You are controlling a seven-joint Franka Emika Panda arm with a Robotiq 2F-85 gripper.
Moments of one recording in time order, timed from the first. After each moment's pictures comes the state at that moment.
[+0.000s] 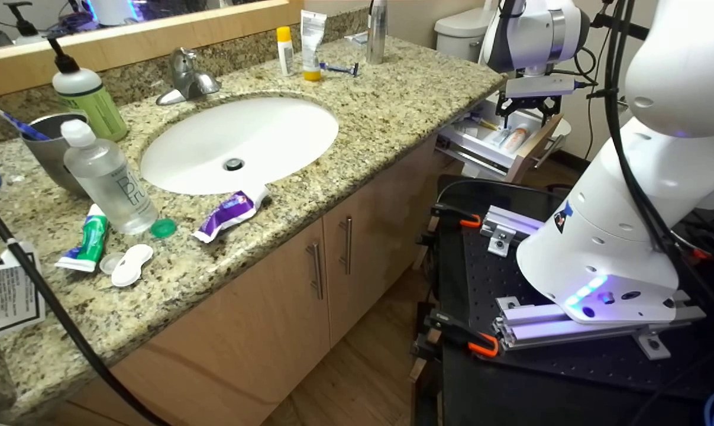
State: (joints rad) arm -0.89 0.54 -0.62 -2.42 0.09 2.92 0.19
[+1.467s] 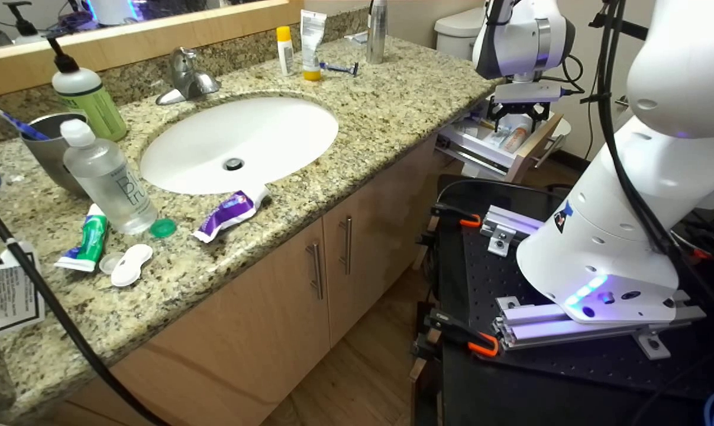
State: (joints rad) arm -0.88 0.59 -0.59 -2.41 0.17 2.94 0.20
